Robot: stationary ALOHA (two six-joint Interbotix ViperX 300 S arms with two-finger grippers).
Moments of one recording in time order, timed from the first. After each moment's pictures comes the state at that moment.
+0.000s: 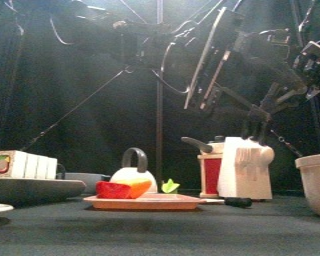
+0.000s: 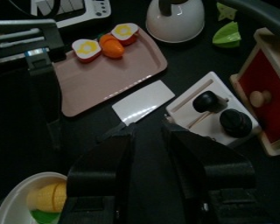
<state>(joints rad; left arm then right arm) -0.14 0.37 0.24 -0.44 -0.31 0.17 0.01 -0.79 1.15 -0.97 0.33 1.24</state>
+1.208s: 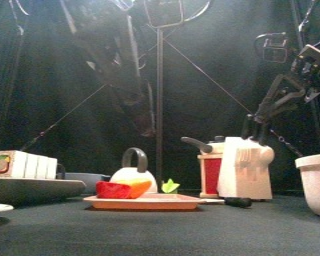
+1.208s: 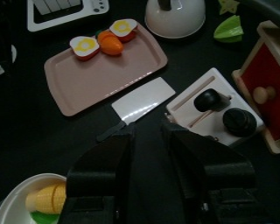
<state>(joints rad) -0.25 0.10 0.41 -0.25 0.50 0.16 -0.01 -0.76 1.15 -0.96 0.31 1.25</state>
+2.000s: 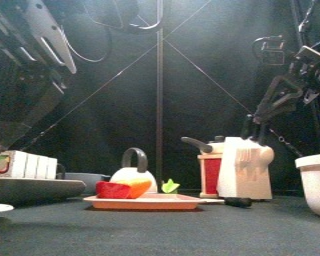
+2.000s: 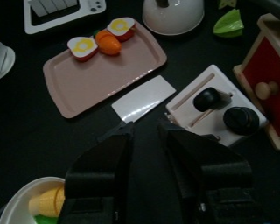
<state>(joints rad) -0.42 0.11 0.40 -0.17 0.95 -0.15 -0.04 -0.73 1.15 -0.93 0.30 1.25</state>
